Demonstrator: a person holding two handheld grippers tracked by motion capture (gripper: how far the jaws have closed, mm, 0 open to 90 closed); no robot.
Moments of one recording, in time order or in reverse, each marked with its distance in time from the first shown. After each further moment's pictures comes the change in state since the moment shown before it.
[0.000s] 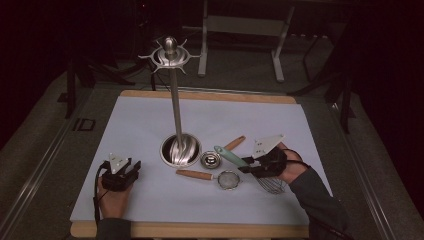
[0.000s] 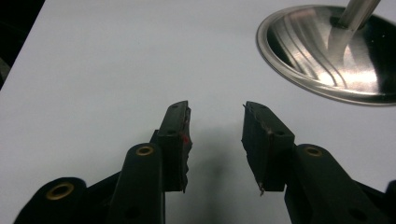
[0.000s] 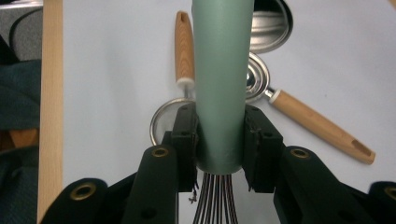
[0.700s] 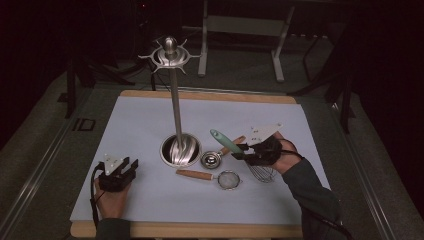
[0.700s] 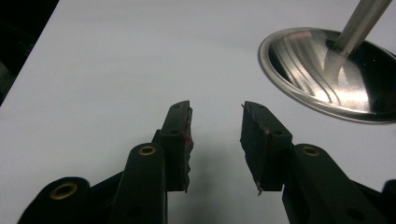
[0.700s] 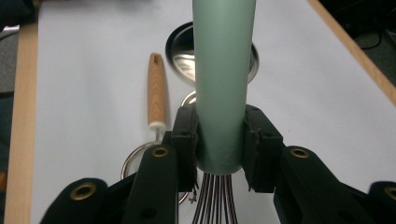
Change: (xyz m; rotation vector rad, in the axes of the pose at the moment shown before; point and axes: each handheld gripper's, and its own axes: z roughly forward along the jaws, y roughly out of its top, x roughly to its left) left arm 0.005 -0.002 -0.005 -0.054 -0.007 -0.048; right arm -0.013 0.029 -0.002 -0.076 -0.076 -0.001
